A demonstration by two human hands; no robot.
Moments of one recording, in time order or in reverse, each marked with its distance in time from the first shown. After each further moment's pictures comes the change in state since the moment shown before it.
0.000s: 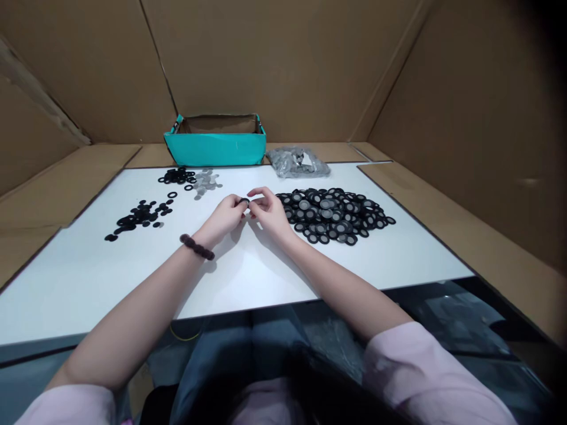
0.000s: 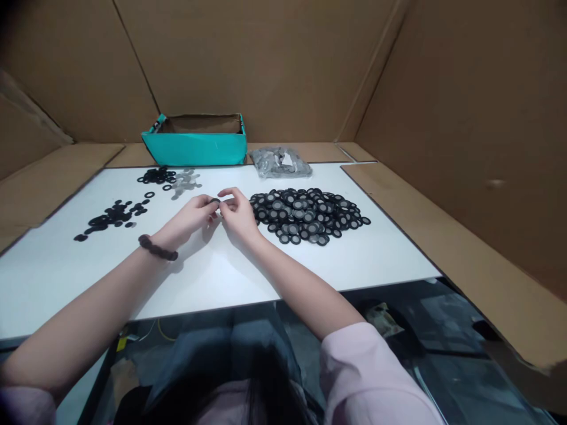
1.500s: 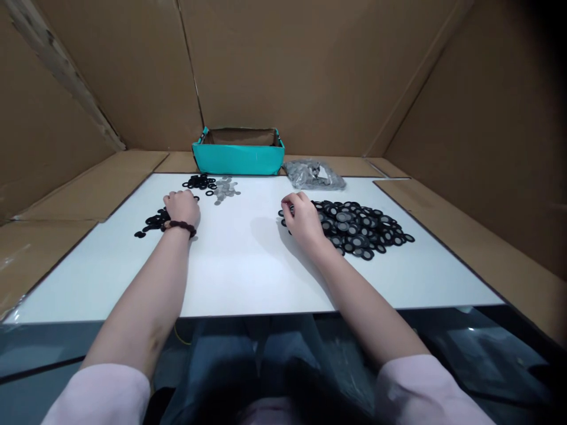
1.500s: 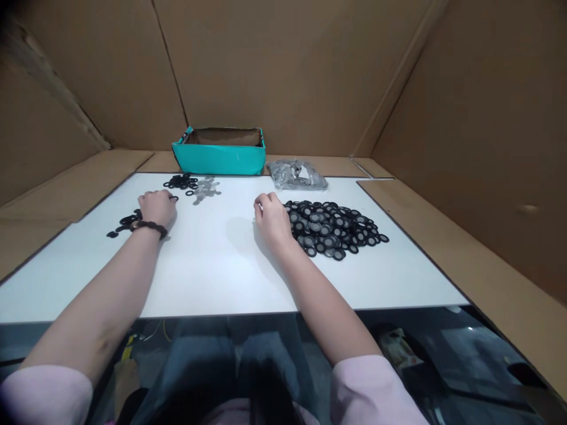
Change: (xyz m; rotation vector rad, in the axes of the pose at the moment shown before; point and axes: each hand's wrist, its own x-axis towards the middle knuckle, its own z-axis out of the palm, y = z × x) left_hand 0.049 -0.084 -0.108 0.980 0.553 -0.093; right_hand 0.007 -0.006 -0.033 -0.967 0.064 -0.382
